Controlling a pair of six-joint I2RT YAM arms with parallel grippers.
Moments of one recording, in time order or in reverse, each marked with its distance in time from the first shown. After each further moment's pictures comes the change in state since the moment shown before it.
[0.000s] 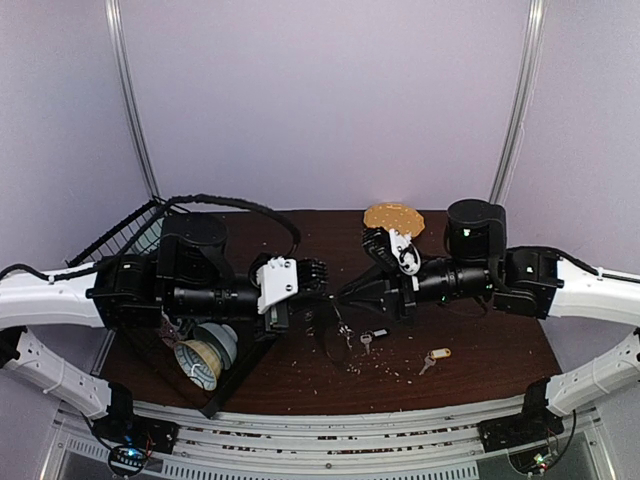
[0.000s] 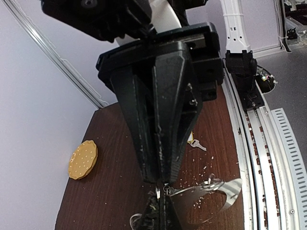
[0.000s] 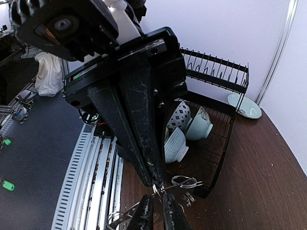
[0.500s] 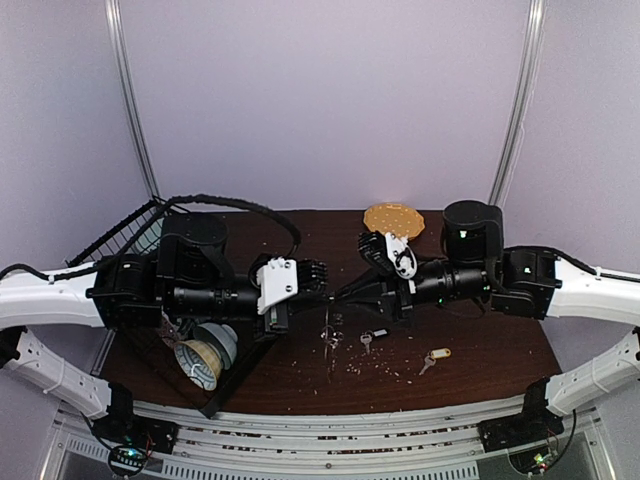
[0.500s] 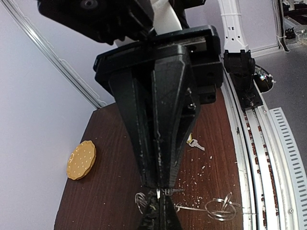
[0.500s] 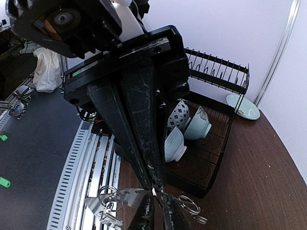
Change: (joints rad) left arm 0.000 0.000 0.003 -0.005 0.011 0.000; right arm 0.014 0.013 0.007 -0.006 0.015 -0.024
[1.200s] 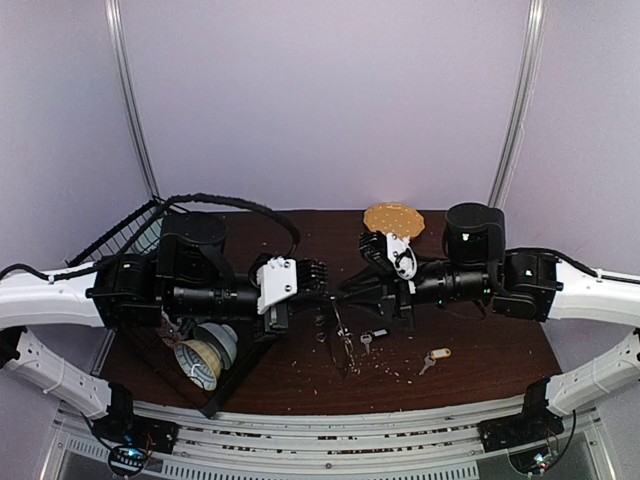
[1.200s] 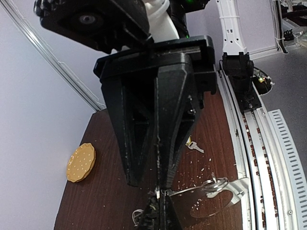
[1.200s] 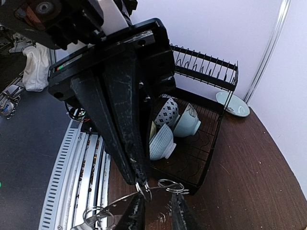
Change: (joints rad) left arm 0.000 0.000 0.000 0.008 0.011 0.000; right arm 0.004 -0.013 -0.017 0.014 0.066 -0.016
